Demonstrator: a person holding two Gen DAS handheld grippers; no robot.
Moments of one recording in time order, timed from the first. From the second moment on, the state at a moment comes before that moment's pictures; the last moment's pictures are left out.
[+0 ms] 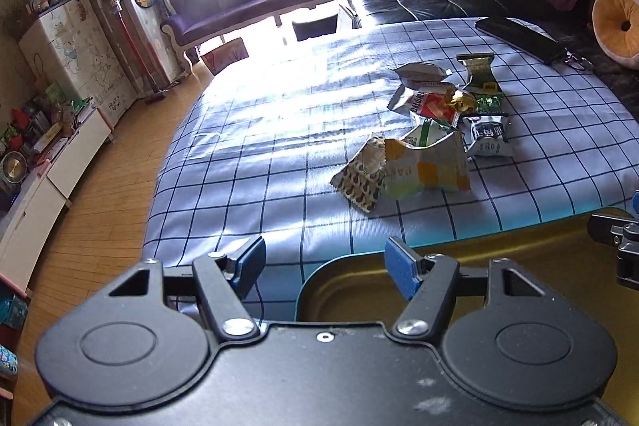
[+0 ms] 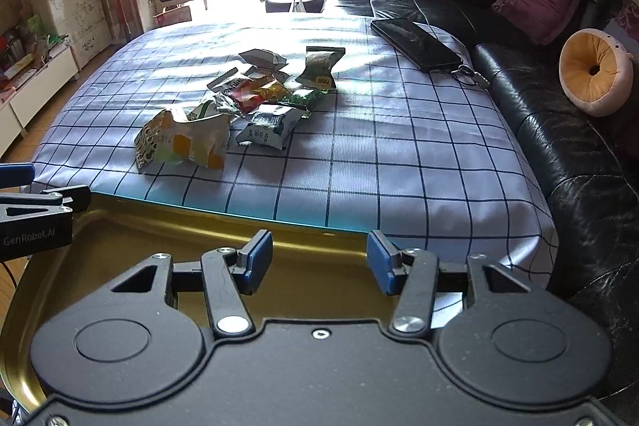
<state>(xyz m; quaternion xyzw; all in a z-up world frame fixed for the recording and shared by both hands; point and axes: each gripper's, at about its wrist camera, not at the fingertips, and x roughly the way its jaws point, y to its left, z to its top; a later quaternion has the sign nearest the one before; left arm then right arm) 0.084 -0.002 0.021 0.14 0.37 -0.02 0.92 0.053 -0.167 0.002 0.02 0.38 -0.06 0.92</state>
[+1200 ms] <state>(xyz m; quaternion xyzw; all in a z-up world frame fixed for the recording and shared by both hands) 0.154 0.004 -0.011 0.15 0.36 -0.05 0.92 0.132 -0.172 -0.002 0.07 0.35 -0.04 0.93</state>
